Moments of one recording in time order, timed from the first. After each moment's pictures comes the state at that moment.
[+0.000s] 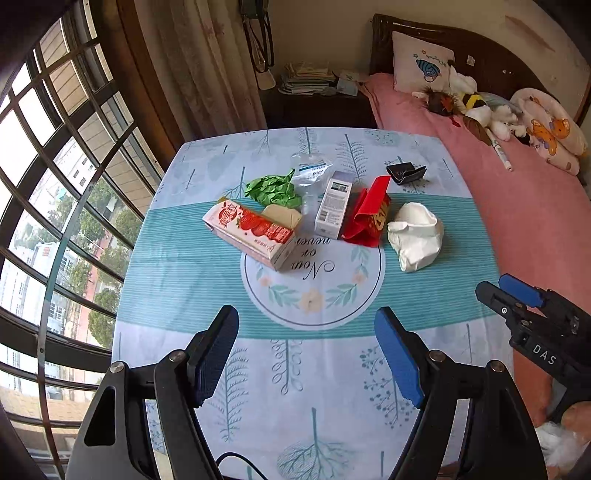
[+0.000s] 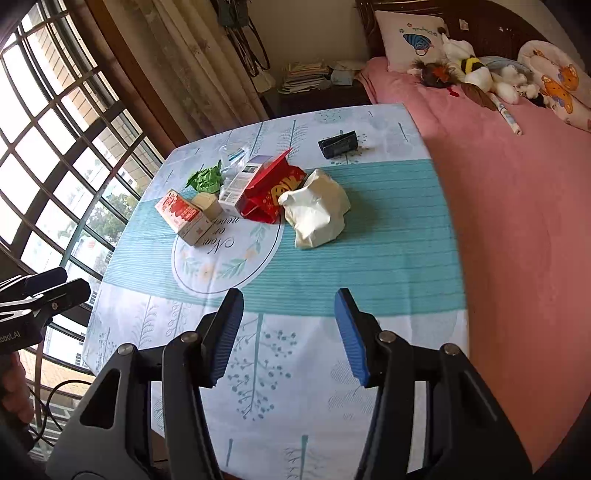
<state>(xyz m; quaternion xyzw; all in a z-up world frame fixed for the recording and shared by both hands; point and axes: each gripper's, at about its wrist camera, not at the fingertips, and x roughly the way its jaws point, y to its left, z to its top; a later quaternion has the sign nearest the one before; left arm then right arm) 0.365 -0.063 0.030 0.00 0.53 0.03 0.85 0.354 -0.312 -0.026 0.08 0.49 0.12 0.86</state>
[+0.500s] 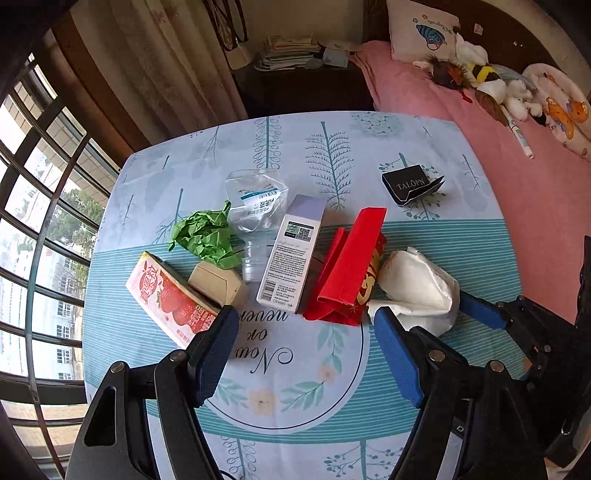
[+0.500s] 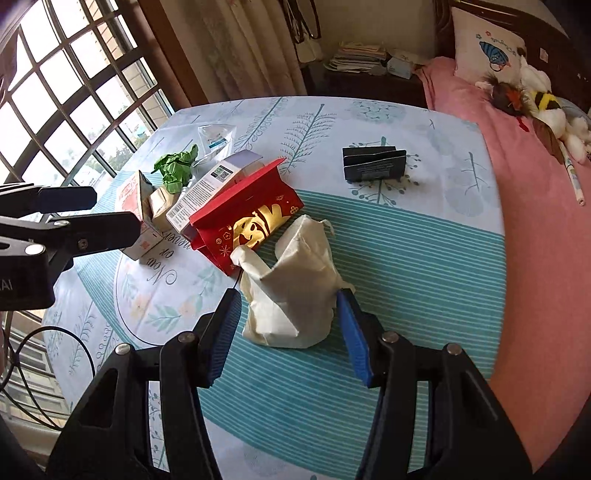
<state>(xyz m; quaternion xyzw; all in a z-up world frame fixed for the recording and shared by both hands) 0.522 -0.119 -0.045 0.02 0.57 0.02 0.82 0.489 -0.296 -0.117 -0.01 0.52 0.21 0.83</state>
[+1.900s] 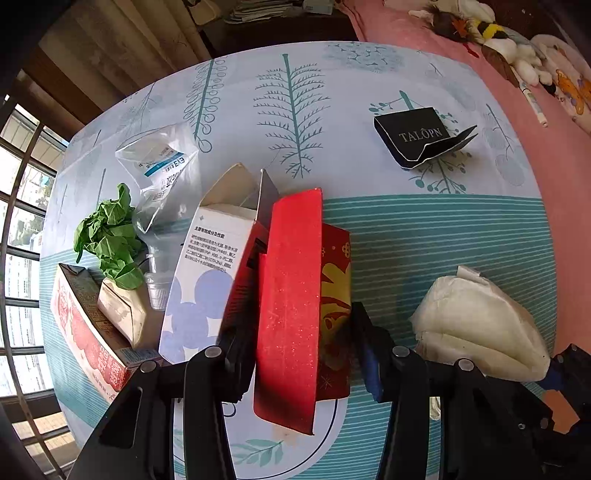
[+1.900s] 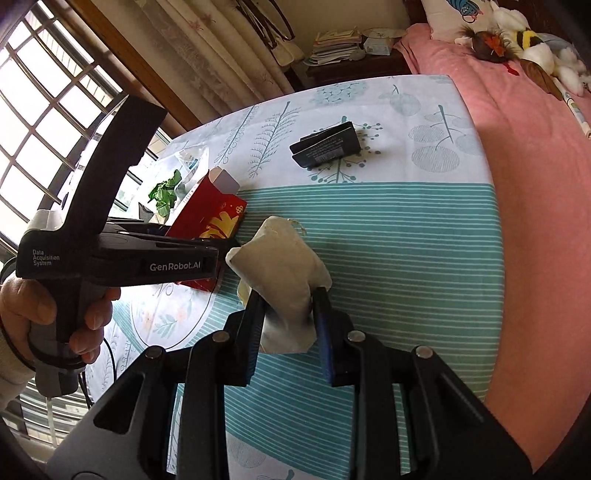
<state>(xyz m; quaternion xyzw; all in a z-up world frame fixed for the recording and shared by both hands) 0.595 -0.143 -0.142 0.01 0.65 0.00 0.76 0.486 -0.359 -0.130 0.11 0.53 0.21 0.82</state>
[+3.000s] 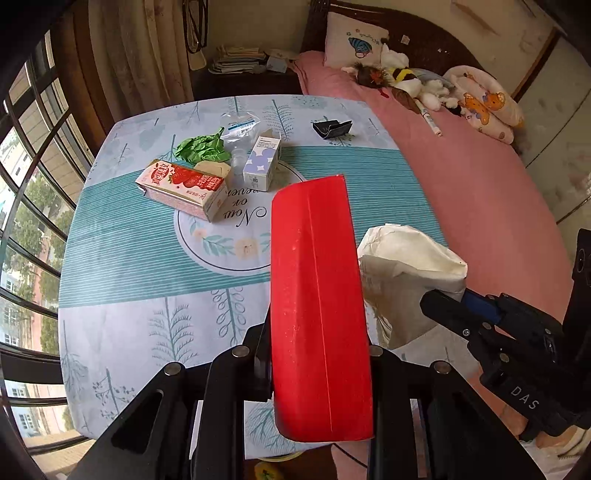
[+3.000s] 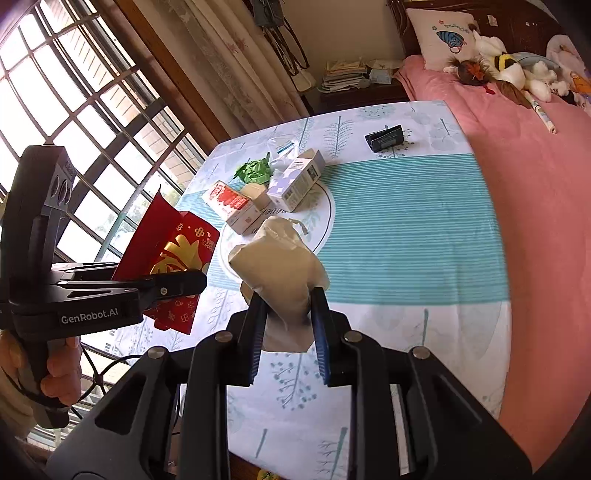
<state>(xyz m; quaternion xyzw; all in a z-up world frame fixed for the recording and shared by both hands) 0.278 -0.044 0.019 -0.04 0.54 -0.13 0.83 0.271 -0.268 -0.014 0.12 0.47 0.17 0.86</state>
